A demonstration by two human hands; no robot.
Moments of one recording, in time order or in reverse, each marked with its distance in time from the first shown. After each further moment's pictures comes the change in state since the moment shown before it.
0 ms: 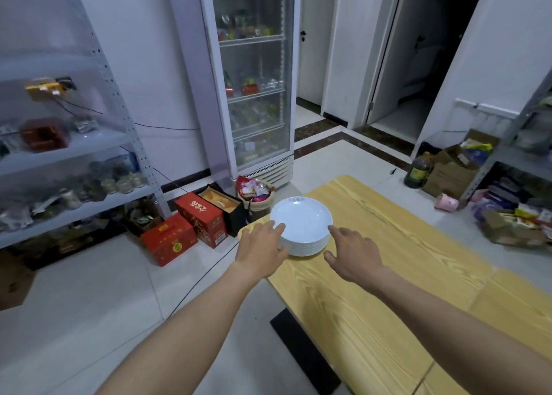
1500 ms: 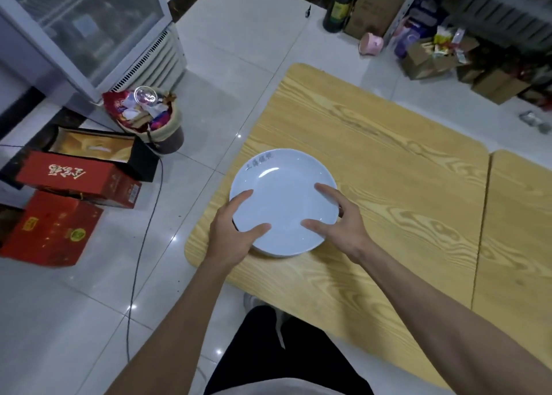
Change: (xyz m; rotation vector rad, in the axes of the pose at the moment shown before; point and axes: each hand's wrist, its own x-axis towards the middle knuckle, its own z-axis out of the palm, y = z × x) left_hand 0.212 -0.109 0.175 -1.131 -0.391 -0.167; right_hand 0.167 0.002 0.147 1.289 0.187 0.700
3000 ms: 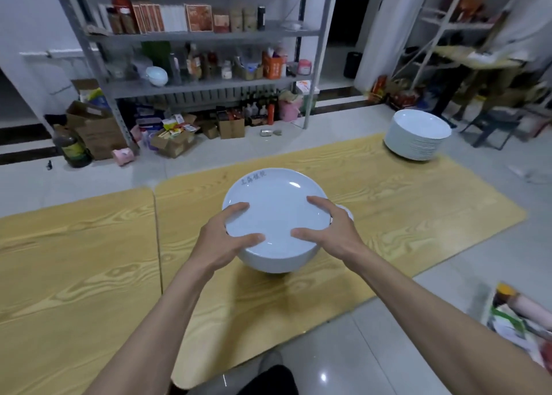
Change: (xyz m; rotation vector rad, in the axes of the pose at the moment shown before) left_hand -0.281 0.209 0.539 0.180 -0.805 0.481; right_hand -0.383 0.150 -0.532 0.116 0.777 0.044
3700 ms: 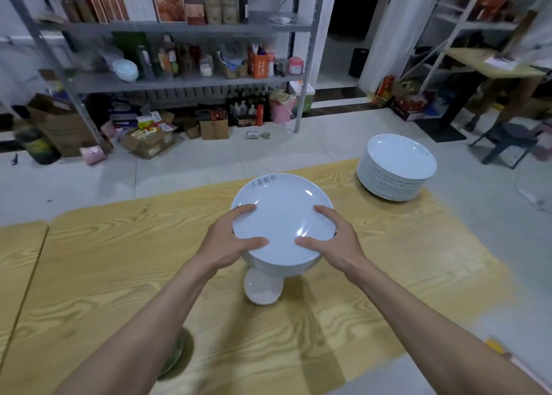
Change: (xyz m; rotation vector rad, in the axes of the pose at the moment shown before) left_hand 0.214 0.061 0.227 0.019 -0.026 -0.044; right_hand 0.213 0.082 -0.222 0.010 0.011 0.015
